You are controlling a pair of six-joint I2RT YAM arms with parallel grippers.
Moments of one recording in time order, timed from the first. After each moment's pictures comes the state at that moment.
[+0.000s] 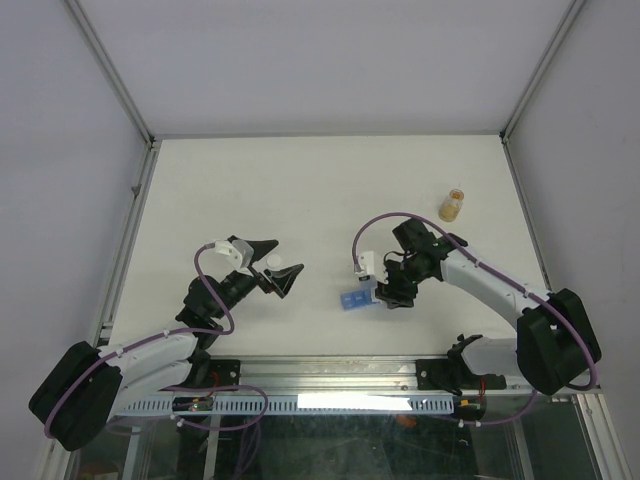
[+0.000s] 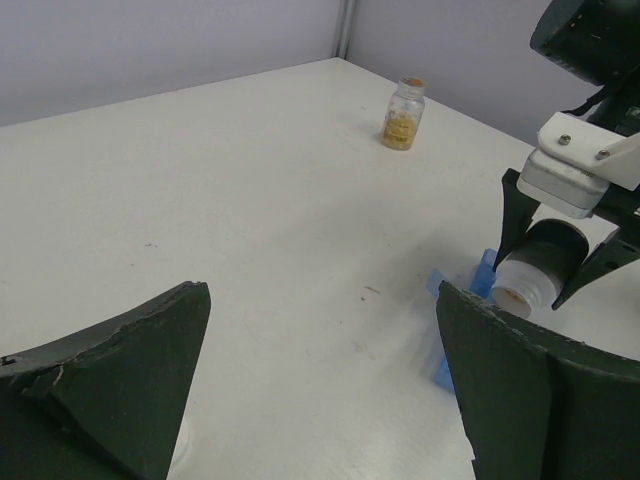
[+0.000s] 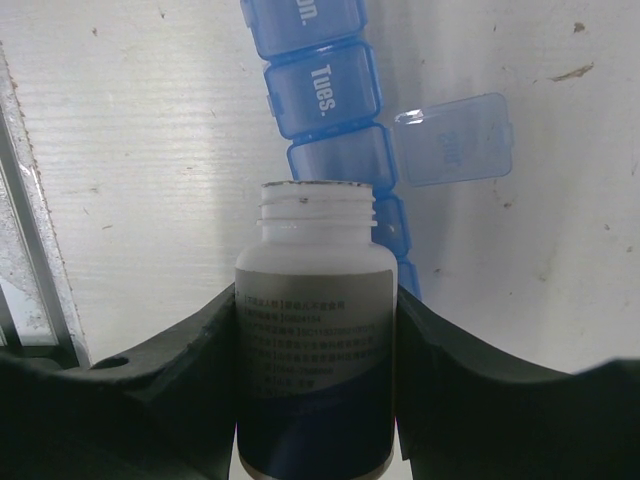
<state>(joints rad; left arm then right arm) -0.64 0.91 0.07 1.01 0.16 -0.18 0.54 1.28 0.77 -0.79 -0.45 -0.97</state>
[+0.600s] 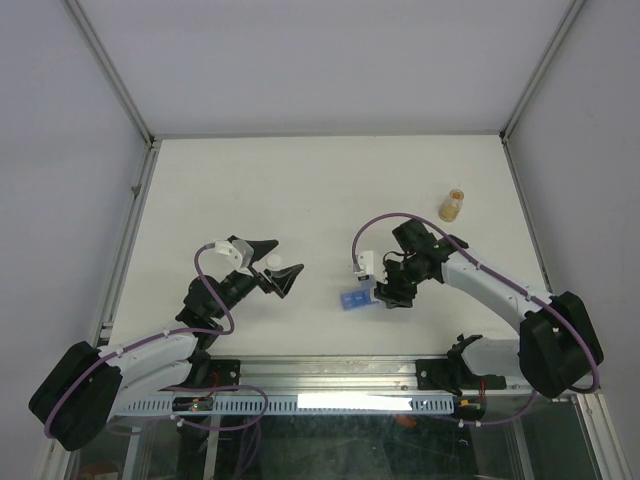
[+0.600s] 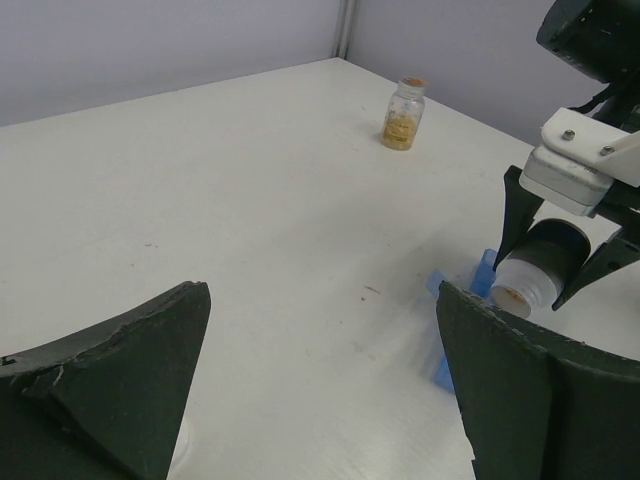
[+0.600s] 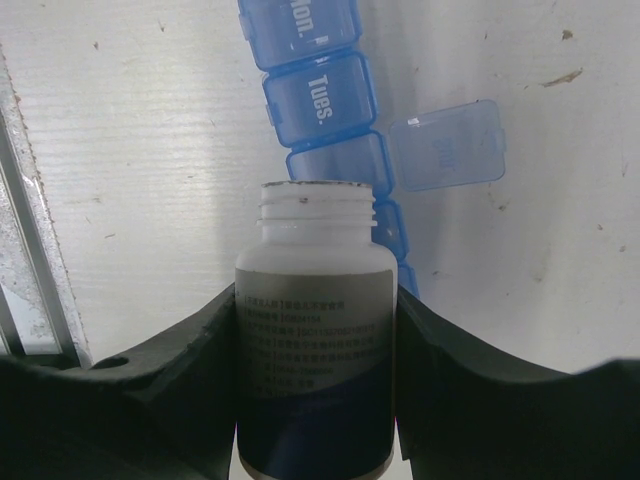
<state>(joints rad) -0.64 0.91 0.07 1.01 0.16 -0.18 0.56 1.26 0.76 -0.78 -0.45 -0.94</state>
